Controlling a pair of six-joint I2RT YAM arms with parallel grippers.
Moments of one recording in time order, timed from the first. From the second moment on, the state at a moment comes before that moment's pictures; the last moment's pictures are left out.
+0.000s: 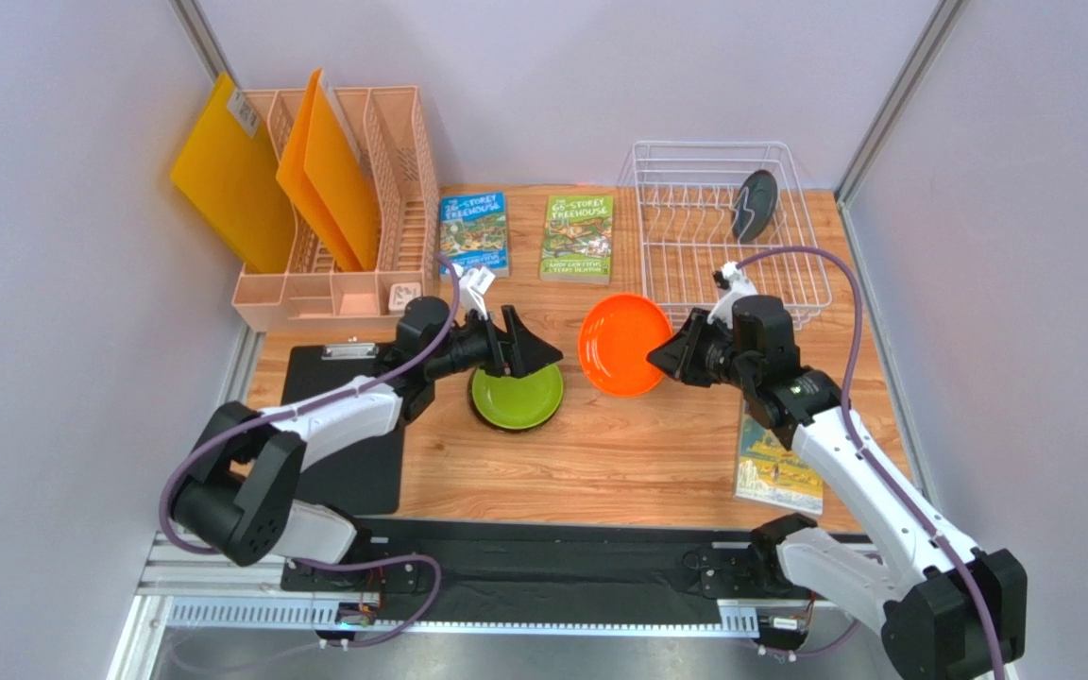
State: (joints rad) left arm -0.51 1.38 0.62 0.48 0.52 -0.66; right arm 0.35 0.99 0.76 -0.33 -0.24 0.56
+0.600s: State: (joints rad) left arm -0.58 1.52 0.62 0.73 0.49 -0.80; right arm 0.38 0.92 0.64 -0.19 -0.42 0.70
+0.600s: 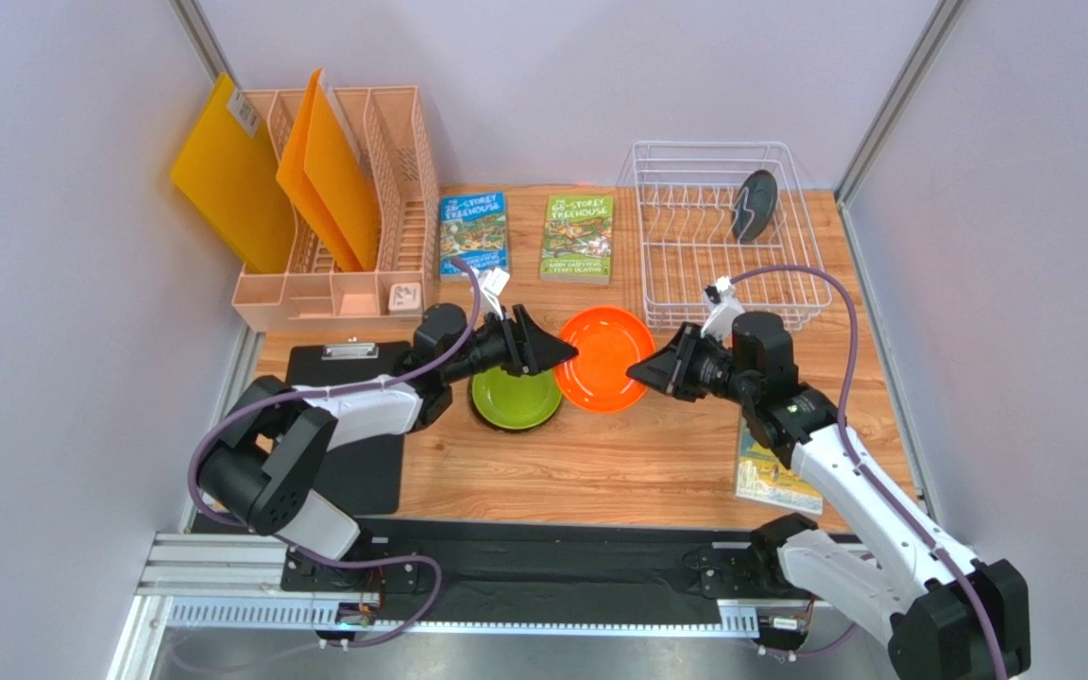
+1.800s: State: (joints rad) left arm -0.57 1.19 0.54 0.16 -0.09 -0.57; right arm 0.38 0.97 0.79 -0.40 -0.20 0.54
